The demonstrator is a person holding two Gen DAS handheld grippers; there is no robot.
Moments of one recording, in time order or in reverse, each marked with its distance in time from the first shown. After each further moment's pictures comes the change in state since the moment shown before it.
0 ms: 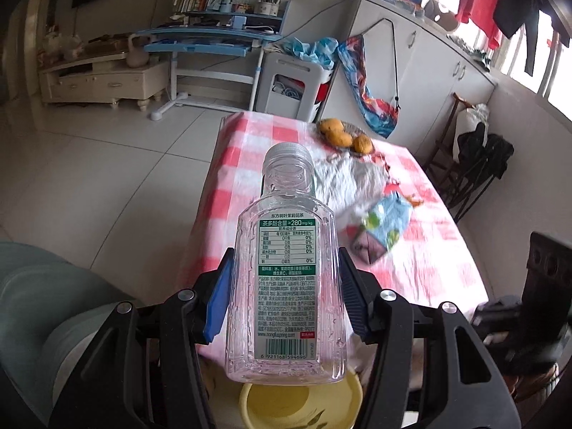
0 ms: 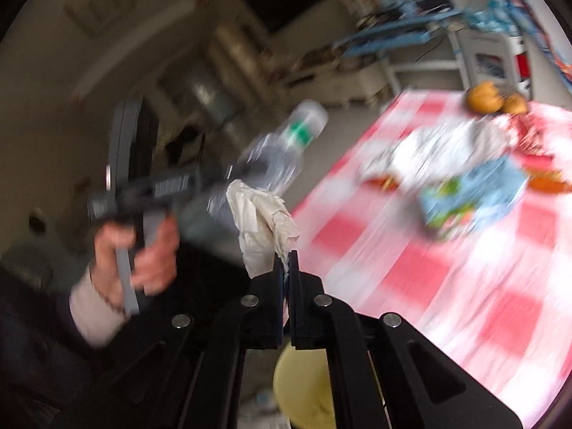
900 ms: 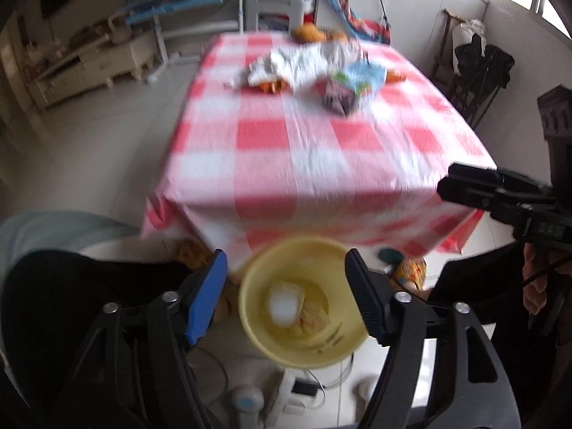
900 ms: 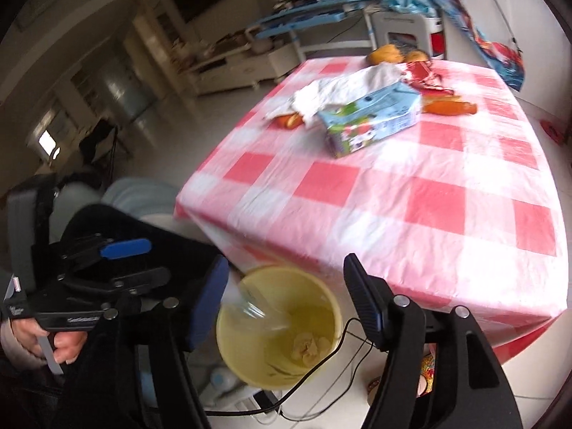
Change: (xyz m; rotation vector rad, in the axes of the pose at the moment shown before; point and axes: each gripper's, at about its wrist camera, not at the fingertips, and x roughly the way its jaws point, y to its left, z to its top) left arm -0.023 -0.052 -0.122 0.156 0.209 0.104; right arm -0.017 -0.014 -0.043 0.189 -0.045 -0.381
